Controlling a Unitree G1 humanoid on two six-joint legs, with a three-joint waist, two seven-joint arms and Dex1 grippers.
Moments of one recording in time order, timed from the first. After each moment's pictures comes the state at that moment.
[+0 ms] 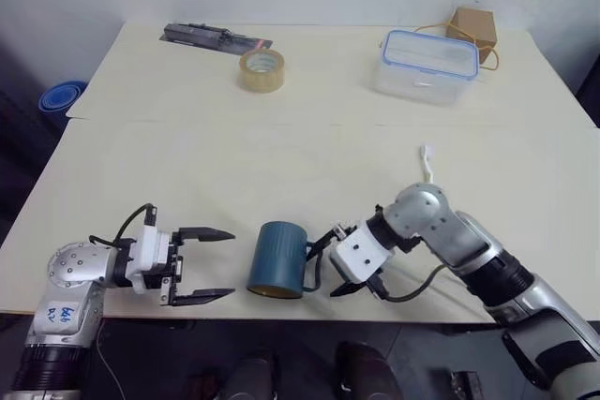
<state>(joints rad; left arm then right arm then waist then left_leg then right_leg) -0.08 0.70 0.14 -0.02 -0.49 -0.11 -1.37 -0.71 -0.60 0.57 0.00 -0.01 -0.11 1.49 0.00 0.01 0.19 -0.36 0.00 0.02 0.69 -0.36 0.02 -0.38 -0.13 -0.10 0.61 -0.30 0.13</state>
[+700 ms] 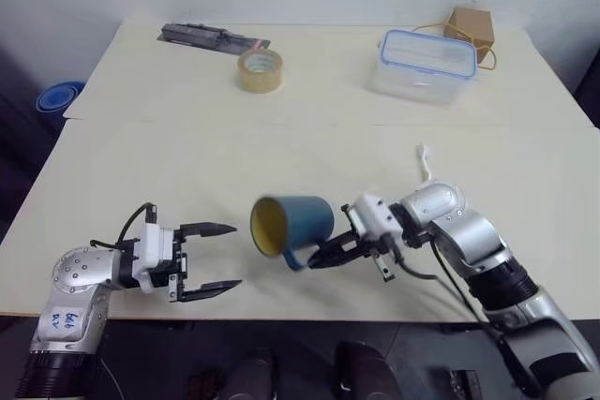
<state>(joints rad) -0.05 0.66 0.15 -0.08 -0.51 -0.08 -1.24 -0.57 -0.51 0.28 -0.06 0.53 0.32 1.40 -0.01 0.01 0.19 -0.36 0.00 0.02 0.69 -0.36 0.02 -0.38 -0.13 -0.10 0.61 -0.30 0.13</state>
